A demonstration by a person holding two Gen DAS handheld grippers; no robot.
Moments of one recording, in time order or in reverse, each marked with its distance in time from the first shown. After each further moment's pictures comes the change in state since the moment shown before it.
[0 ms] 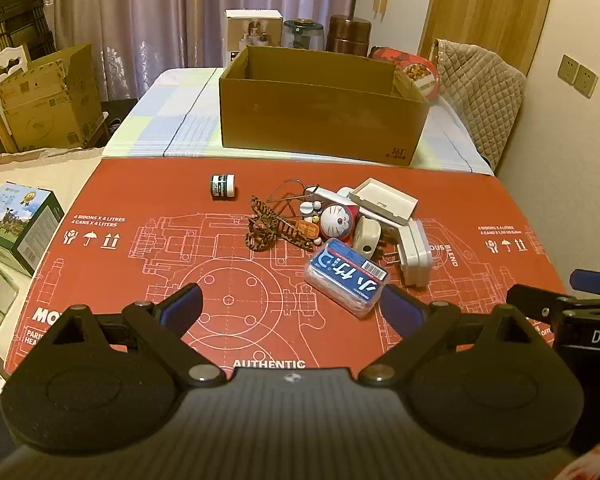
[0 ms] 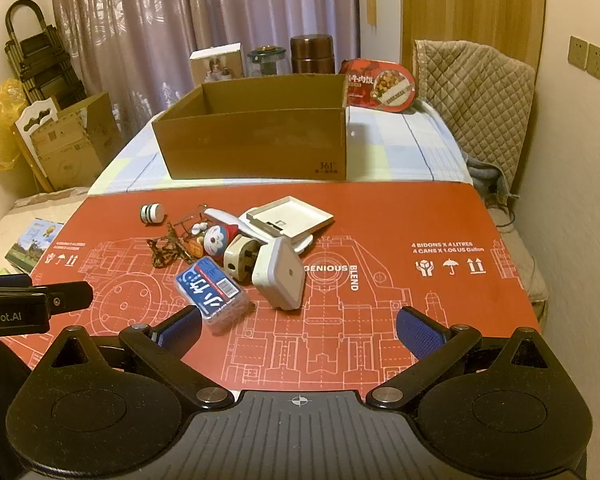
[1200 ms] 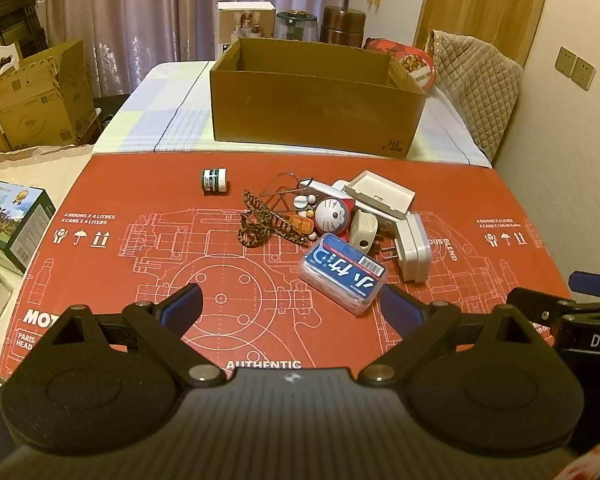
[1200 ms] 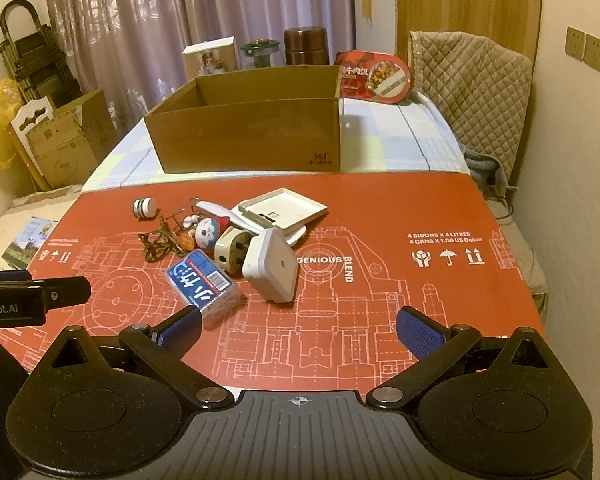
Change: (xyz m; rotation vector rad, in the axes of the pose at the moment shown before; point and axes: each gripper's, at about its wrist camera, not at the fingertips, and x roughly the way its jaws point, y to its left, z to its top) left arm 0.013 -0.001 0.002 -0.004 0.021 0.002; right arm 0.008 -0.009 -0.005 0.012 0.015 -0.002
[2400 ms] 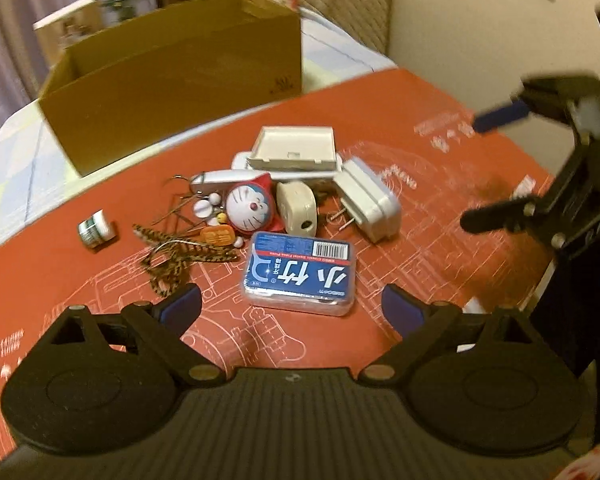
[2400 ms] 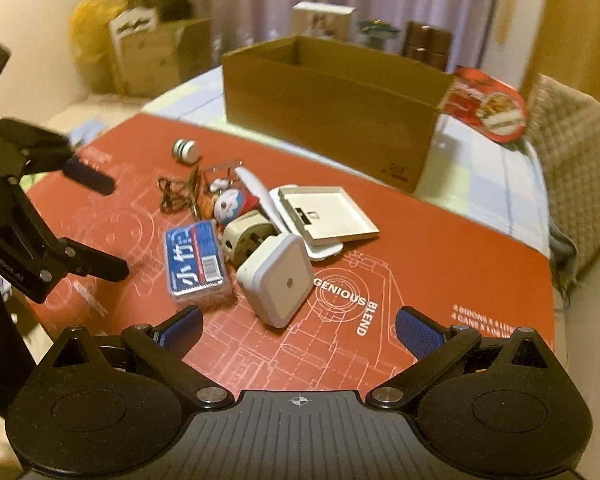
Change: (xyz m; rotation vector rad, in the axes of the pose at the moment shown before) left arm 0.100 -0.019 0.023 0.421 0.129 -0.197; right arm 0.082 -0.020 0.028 -0.417 0.076 0.202
